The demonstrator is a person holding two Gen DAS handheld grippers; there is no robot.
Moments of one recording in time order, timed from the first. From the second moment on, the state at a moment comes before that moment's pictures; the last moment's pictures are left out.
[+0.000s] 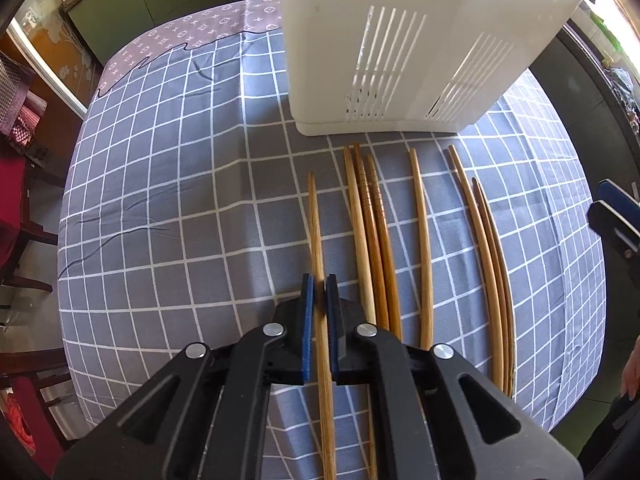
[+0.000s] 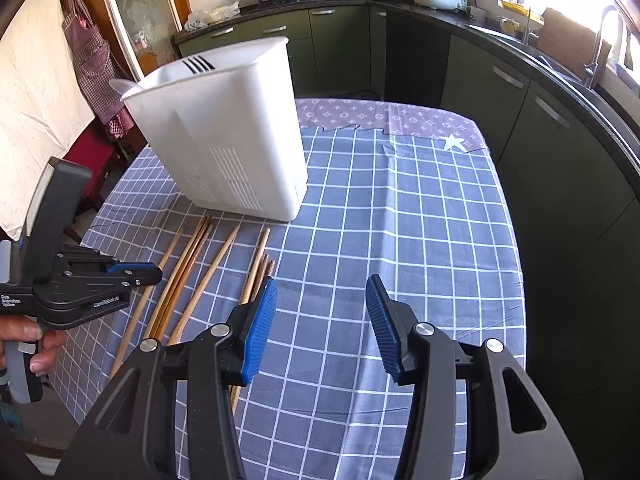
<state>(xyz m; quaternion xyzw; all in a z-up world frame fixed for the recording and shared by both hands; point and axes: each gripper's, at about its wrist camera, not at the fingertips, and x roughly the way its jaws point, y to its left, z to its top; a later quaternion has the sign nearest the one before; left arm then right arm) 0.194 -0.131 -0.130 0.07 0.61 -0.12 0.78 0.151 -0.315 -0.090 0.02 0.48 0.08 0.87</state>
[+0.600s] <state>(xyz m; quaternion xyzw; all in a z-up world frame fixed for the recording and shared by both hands) 0.149 -0.078 -0.038 0.04 0.46 -0.14 0.87 0.177 -0.274 -0.145 0.04 0.59 0.12 0.80</state>
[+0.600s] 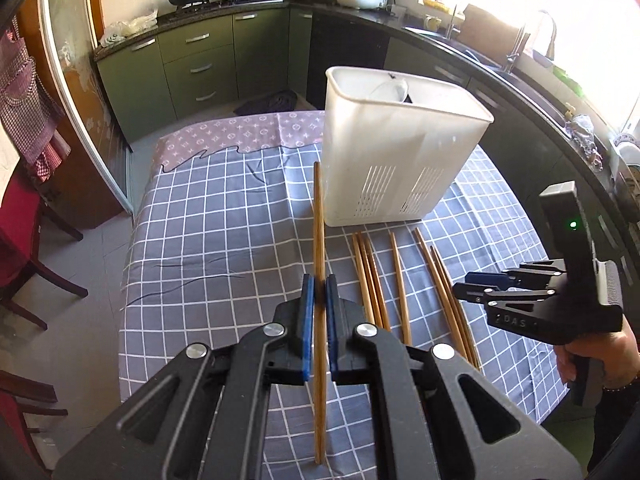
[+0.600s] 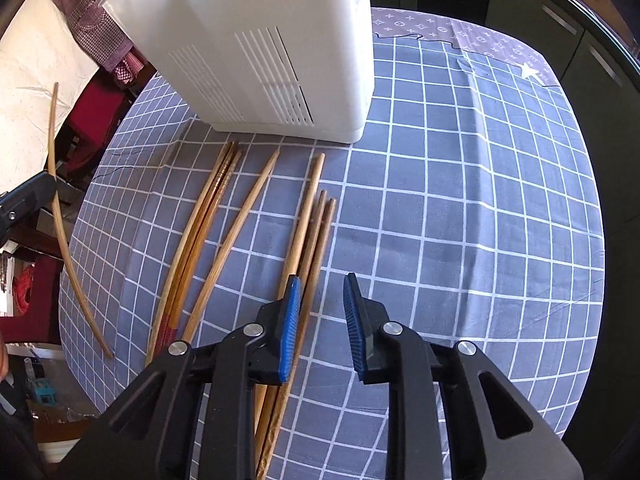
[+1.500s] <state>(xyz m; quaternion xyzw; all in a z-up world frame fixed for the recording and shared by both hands) 0.131 -0.094 -0.010 0.03 0.40 -0.18 0.90 0.175 -0.248 -0.159 -0.01 0.60 0.10 0.79</state>
